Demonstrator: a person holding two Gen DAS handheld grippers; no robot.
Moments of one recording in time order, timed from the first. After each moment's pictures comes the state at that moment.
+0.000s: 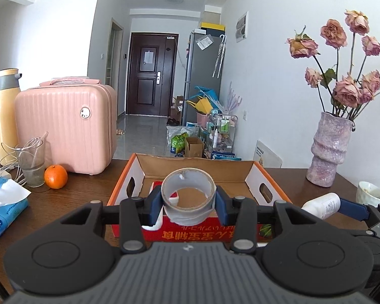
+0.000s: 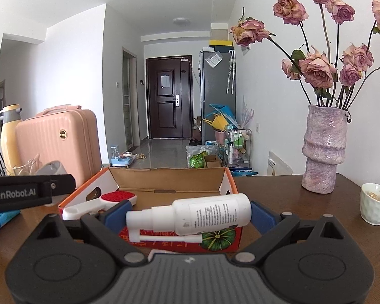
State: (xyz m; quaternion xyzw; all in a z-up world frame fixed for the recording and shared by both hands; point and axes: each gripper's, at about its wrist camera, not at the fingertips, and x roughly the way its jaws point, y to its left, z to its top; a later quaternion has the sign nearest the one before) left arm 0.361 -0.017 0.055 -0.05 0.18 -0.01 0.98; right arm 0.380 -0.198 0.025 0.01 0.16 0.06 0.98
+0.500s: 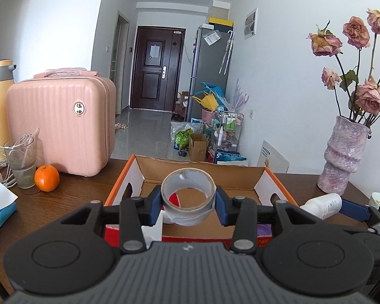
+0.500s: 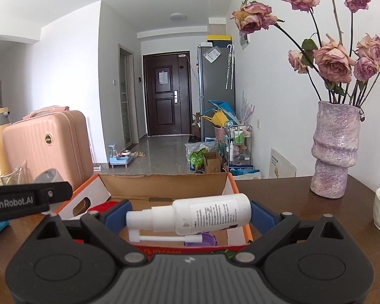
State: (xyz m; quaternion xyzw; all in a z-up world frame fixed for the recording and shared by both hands) left arm 0.416 -0.014 0.049 -0.06 0.19 0.00 0.98; right arm 0.439 -0.194 0.024 0.01 0.18 0.06 0.98
